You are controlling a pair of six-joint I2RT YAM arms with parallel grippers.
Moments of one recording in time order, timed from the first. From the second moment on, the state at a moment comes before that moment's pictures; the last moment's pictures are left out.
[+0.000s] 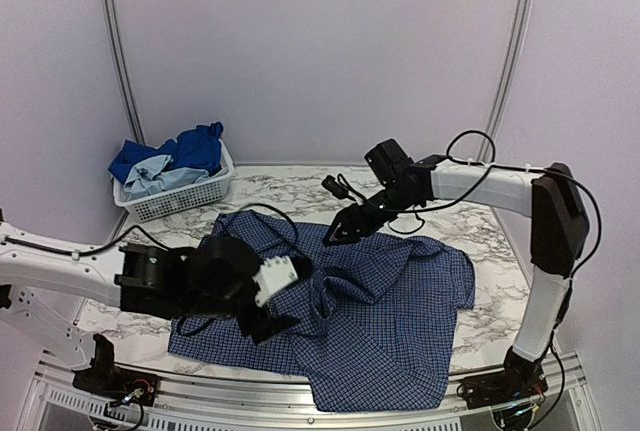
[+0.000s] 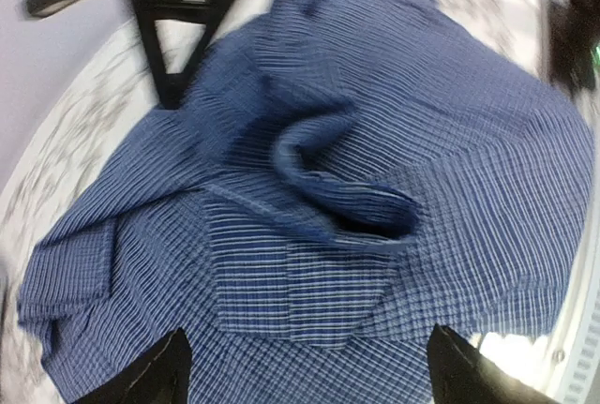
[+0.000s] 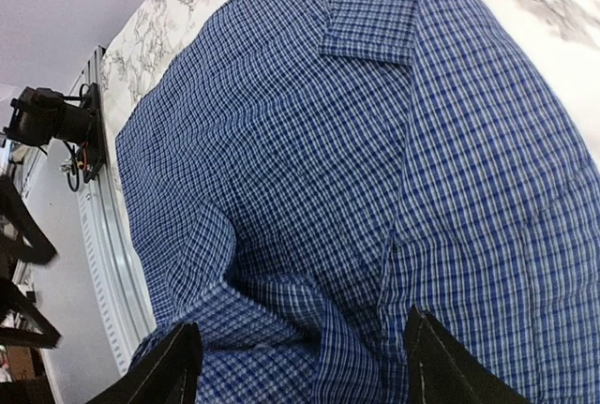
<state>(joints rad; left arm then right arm) -1.32 1.36 0.91 -0.32 -0.25 0.05 0.63 1.86 1.44 -0.59 -0.68 -0.02</state>
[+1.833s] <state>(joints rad) -0.84 1.20 0.77 -0.29 -0.42 -0.52 0.82 1.92 1.50 -0.88 -0.62 0.10</state>
